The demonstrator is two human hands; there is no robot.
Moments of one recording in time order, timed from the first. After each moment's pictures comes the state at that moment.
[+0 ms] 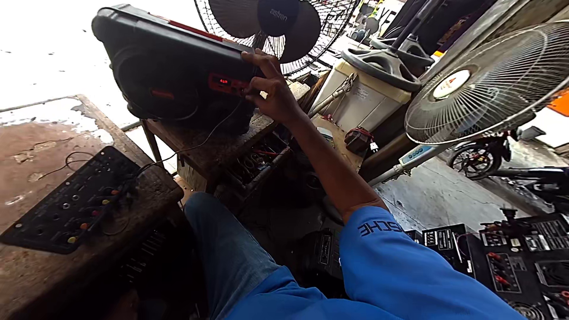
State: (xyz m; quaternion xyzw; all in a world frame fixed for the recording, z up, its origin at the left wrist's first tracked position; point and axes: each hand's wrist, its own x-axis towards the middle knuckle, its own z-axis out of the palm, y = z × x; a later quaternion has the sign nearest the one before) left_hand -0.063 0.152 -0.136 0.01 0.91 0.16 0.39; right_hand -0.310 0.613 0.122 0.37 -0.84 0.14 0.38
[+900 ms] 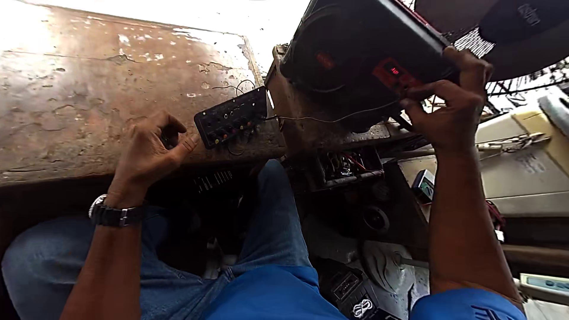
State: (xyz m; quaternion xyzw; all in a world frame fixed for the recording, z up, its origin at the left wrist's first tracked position) left_hand -0.095 0.093 -0.013 0.02 0.89 0.40 -0.23; right_hand -0.299 0.620 0.132 0.37 -0.86 0.09 0.35
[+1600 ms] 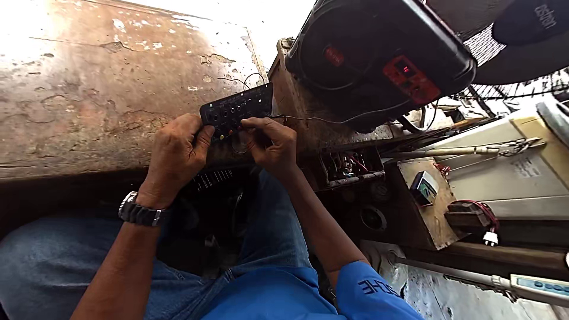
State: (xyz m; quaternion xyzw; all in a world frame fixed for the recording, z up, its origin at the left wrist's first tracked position) left_hand -0.106 0.134 -0.025 0.05 0.89 0.33 -0.32; right_hand -0.206 0.341 -0.018 0.48 -0.70 0.47 0.22
